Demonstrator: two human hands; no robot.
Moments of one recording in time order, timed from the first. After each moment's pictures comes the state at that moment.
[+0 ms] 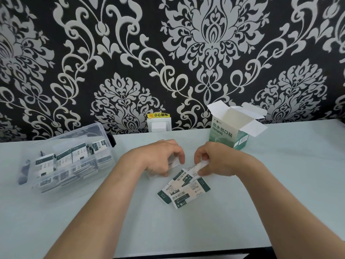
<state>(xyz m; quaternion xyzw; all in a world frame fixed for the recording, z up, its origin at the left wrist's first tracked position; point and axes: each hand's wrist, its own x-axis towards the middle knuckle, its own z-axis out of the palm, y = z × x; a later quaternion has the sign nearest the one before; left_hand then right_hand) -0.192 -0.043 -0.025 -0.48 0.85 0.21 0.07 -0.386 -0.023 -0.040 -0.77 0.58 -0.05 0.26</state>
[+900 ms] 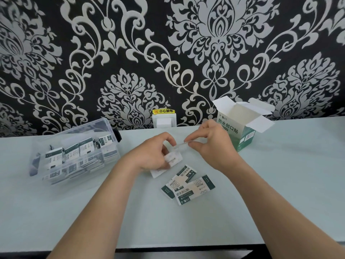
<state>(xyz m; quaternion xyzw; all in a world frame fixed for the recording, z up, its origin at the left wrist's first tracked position) -0.174 -0.024 -0.028 -0.61 0.71 0.34 -0.10 -0.354 -0.016 -0.039 -0.70 0.57 -0.37 0.22</state>
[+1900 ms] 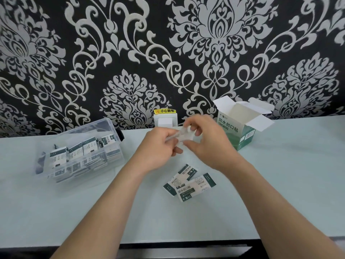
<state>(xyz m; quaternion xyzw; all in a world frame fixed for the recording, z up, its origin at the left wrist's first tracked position) -0.190 -0.004 -0.016 -0.56 0.69 0.35 -0.30 -0.347 -0.007 -0.026 -0.75 0.51 -0.38 0.17</state>
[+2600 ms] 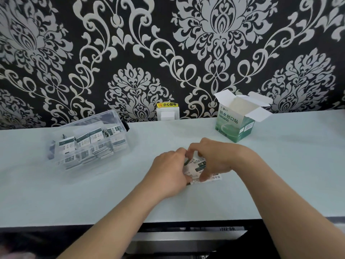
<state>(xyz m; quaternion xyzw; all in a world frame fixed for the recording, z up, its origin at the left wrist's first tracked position) -0.204 0.053 -0.044 -0.61 0.78 0.15 -0.07 -0.353 0.018 -0.021 -0.80 0.54 0.09 0.23</state>
